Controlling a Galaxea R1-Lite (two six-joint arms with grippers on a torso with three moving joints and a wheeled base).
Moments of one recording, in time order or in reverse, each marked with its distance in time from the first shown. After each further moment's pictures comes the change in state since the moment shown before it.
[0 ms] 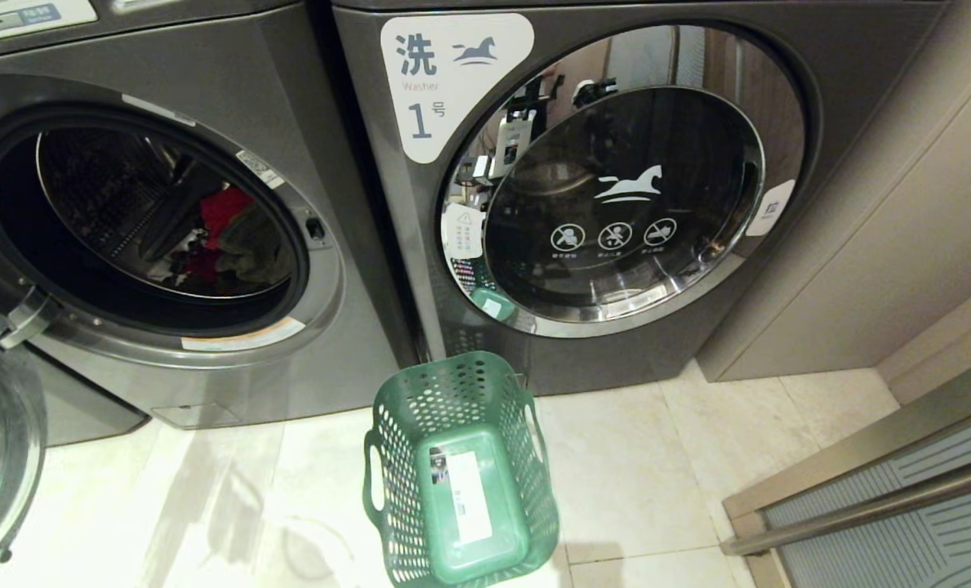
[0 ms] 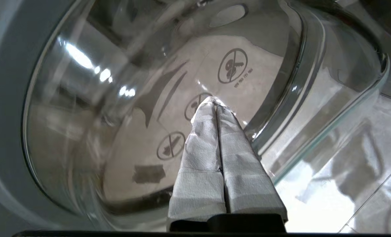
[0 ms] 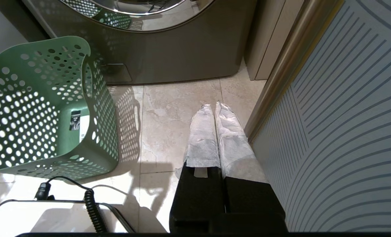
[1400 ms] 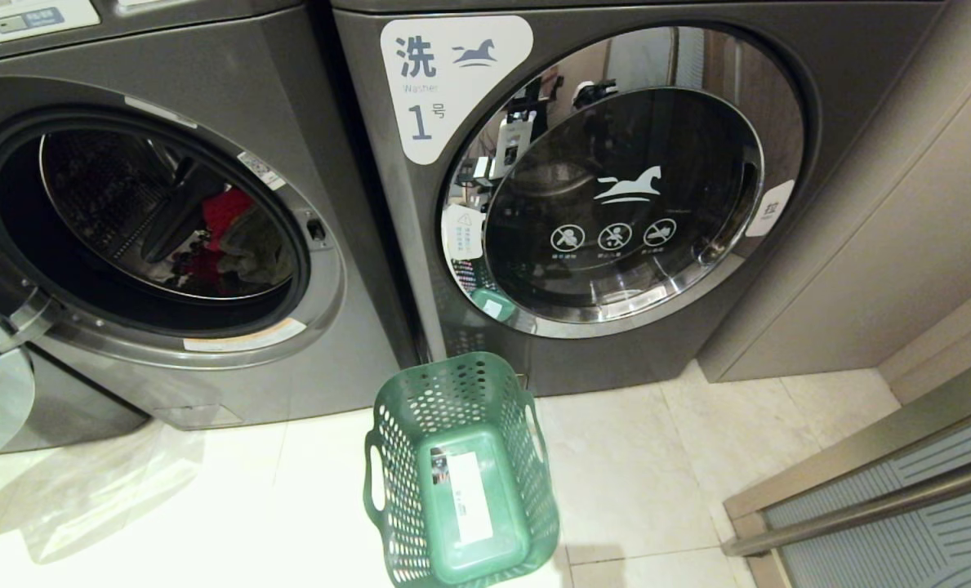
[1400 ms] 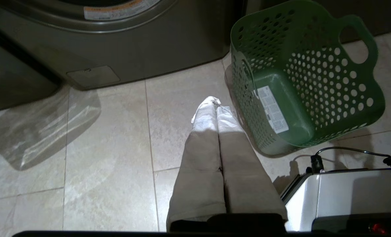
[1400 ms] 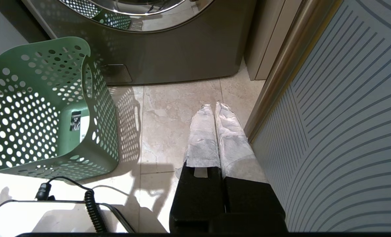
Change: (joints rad) left arm -0.817 -1.457 1.074 0.222 -0.185 -0.223; right arm 0.000 0.000 0.000 -0.001 -0.001 0.001
